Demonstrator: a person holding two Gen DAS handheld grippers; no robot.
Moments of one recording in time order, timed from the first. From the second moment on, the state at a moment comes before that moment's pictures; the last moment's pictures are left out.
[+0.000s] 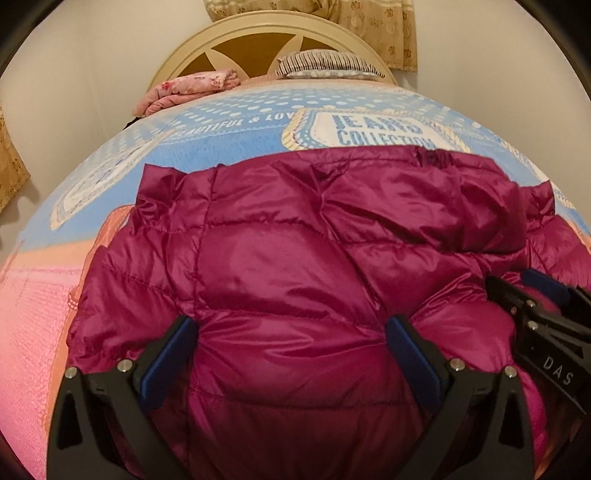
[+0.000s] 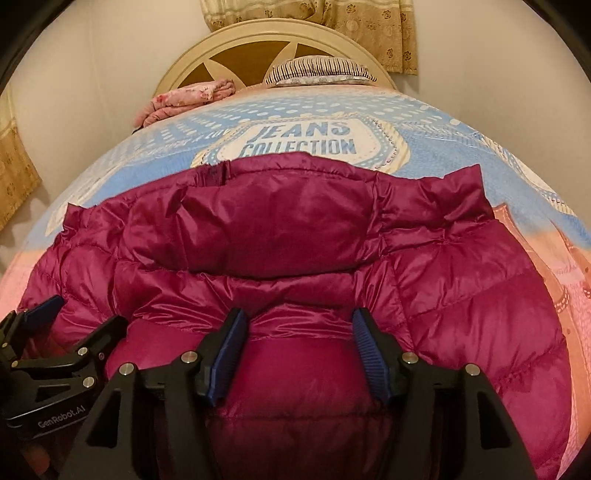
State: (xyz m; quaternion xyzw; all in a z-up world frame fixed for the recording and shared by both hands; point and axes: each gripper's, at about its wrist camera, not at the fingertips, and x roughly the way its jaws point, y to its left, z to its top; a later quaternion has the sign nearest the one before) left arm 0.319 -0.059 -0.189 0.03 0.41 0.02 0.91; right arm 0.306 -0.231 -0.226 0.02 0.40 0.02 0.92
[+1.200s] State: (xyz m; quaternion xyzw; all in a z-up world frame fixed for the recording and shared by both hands) left arm 0.237 0.098 -0.136 -0.08 0.35 -0.06 0.93; right arm 0.309 -0.221 -0.230 0.00 0.41 0.02 0.91
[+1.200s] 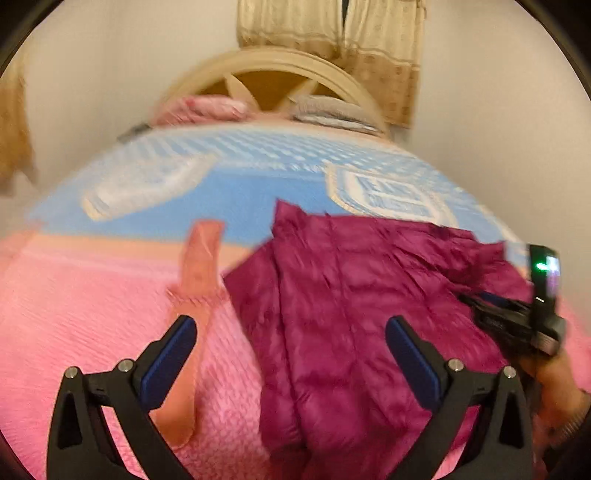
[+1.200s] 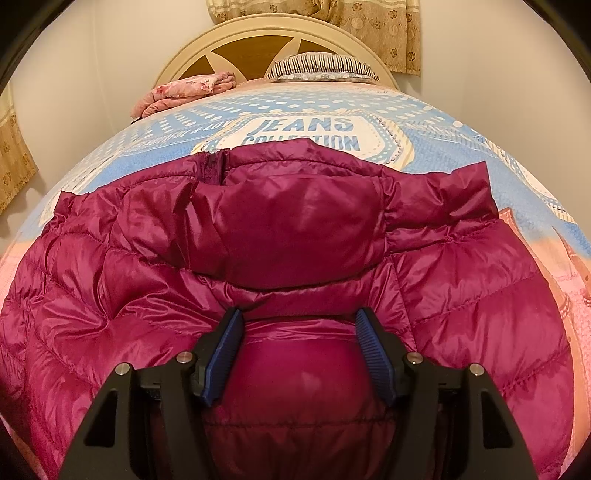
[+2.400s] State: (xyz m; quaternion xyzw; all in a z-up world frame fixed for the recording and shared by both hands) left arm 0.258 0.093 -0.195 -0.22 0.39 -0.24 0.86; right arm 0.294 -0.231 -0.215 0.02 0.39 0.03 0.92
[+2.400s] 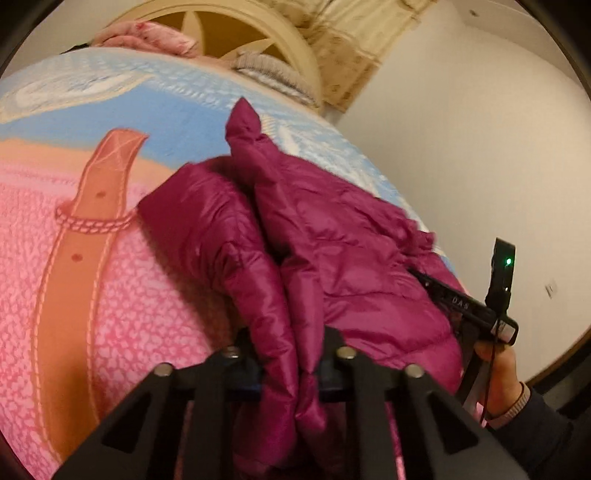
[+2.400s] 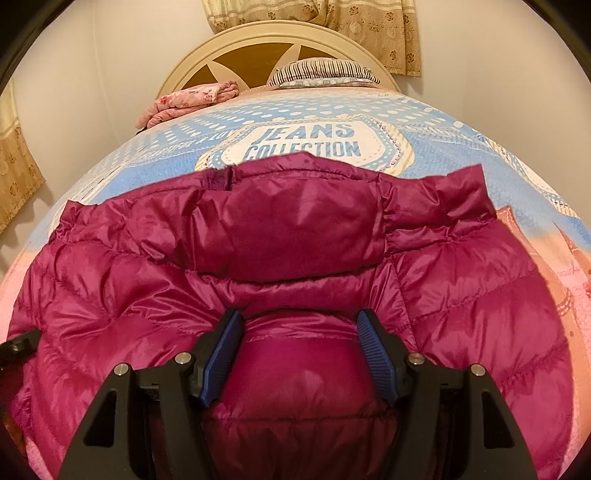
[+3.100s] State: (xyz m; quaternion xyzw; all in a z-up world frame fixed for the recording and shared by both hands) left arm 0.185 0.087 -0.116 -0.28 0.30 -0.32 0.85; right arm 0.199 -0.211 -0.185 0.00 0.38 0.14 0.92
